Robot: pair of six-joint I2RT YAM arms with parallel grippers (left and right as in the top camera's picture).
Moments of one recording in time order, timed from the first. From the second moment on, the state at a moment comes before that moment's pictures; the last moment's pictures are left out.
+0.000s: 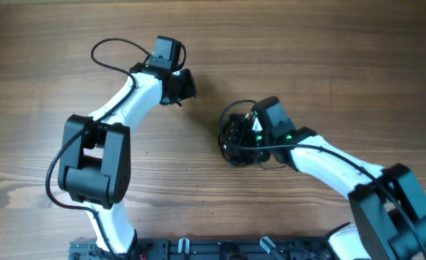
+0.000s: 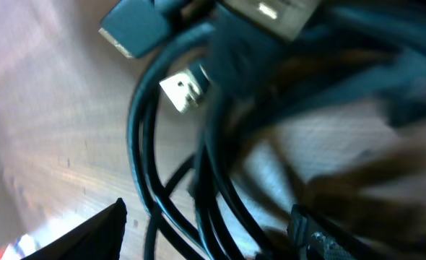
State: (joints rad) left arm -0.27 1.98 1.35 -0.53 0.15 -0.57; right arm 0.52 1.63 0.74 -0.17 -0.42 0.87
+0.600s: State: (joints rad) left arm -0.27 1.98 1.35 -0.54 0.15 -0.57; right arm 0.37 1.46 0.76 -0.21 -0.56 0.80
